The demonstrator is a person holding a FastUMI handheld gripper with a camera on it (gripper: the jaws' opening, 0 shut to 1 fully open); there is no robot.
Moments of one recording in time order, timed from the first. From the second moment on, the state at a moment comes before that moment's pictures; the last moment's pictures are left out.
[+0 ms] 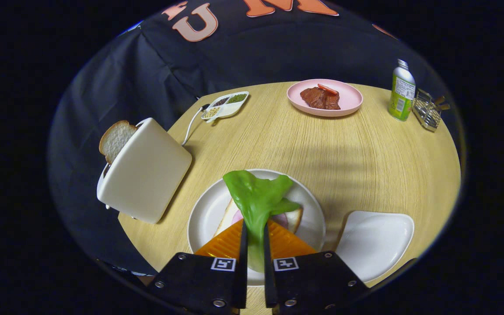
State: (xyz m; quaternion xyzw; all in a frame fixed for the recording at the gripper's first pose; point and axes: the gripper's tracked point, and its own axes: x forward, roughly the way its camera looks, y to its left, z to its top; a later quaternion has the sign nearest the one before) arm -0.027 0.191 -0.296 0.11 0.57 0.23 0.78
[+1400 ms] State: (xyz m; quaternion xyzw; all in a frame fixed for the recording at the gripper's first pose) arm 0.021 0.235 -0.192 0.05 0.51 0.21 0.84
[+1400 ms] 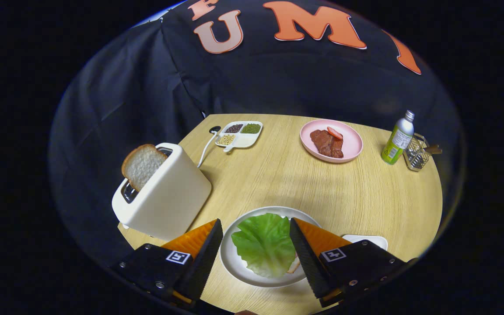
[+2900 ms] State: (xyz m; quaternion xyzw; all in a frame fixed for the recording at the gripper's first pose) arm 0.053 0.452 -0.140 0.09 0.58 0.25 0.77
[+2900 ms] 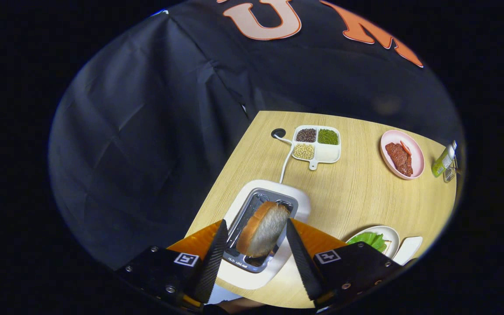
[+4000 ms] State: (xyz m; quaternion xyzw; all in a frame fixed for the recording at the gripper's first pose) arm 0.049 0.421 -0.121 0.15 0.56 0.26 0.77
